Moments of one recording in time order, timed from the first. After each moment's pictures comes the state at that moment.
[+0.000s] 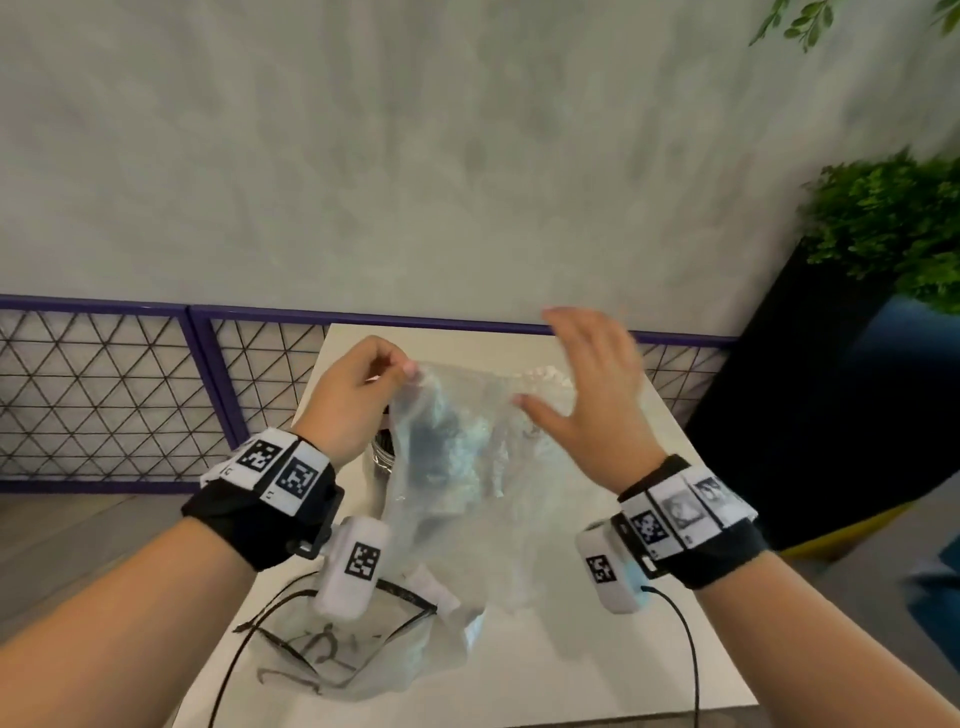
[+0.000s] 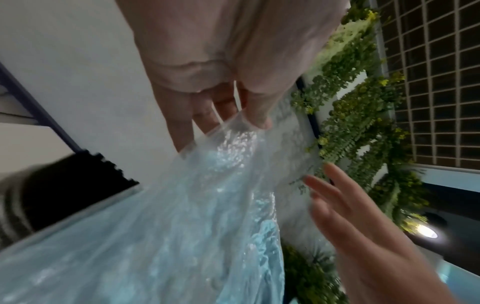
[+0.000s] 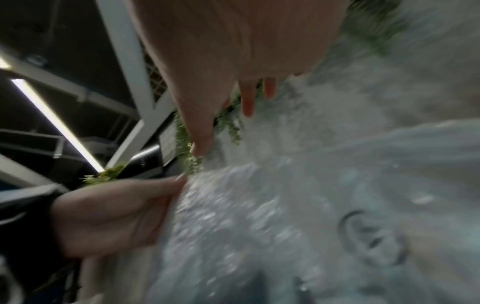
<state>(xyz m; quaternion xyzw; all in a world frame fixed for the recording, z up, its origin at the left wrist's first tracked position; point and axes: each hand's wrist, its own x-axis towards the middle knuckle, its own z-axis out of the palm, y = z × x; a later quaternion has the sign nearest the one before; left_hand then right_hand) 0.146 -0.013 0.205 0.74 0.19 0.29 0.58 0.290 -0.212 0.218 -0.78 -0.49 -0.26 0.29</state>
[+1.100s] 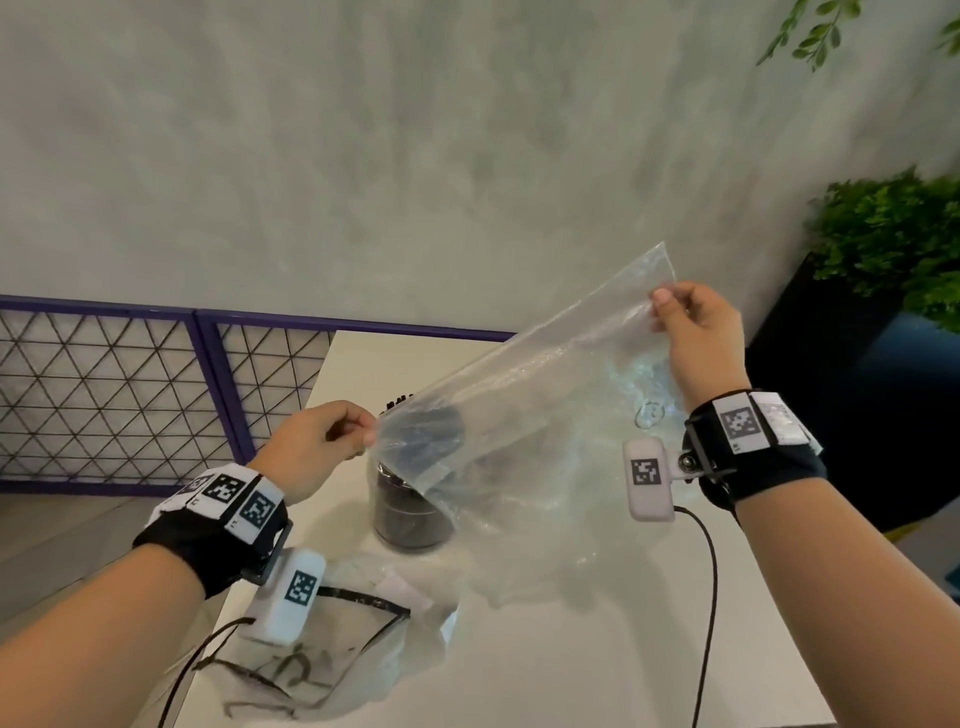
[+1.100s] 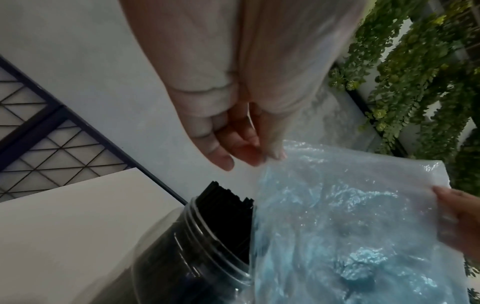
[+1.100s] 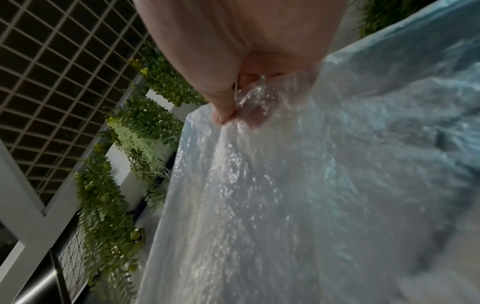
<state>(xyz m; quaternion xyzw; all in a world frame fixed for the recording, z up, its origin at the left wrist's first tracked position) 0.116 0.030 0.162 0.83 0.23 0.18 0.47 0.373 -0.225 0.267 -0.72 -0.29 -0.12 0.61</state>
